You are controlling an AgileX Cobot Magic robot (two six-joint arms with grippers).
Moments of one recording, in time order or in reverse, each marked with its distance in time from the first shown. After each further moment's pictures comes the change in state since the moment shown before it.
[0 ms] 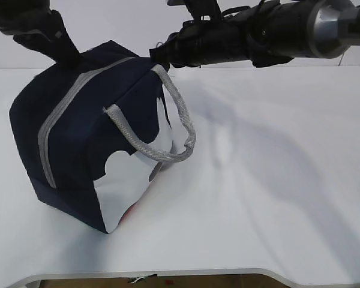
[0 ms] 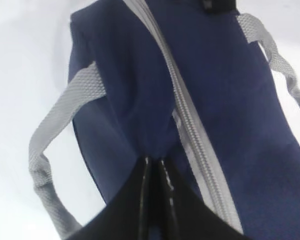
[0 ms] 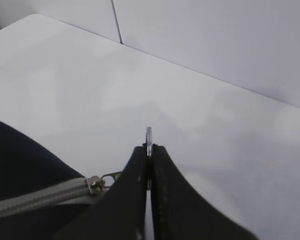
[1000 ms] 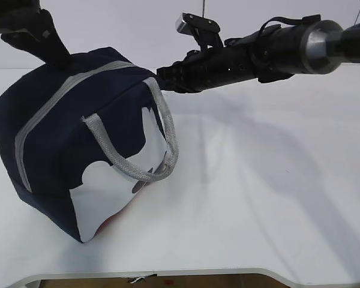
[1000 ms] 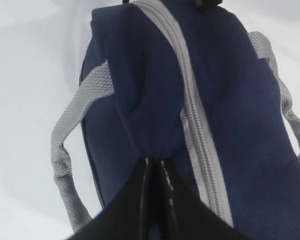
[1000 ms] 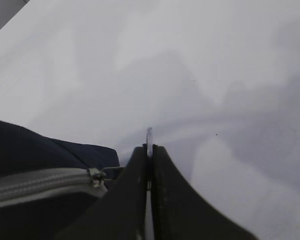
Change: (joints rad) left arm 0.008 -0.024 0.002 0.016 0.038 0.002; right arm -0.063 0.107 -0.030 -0.001 -0.242 0.174
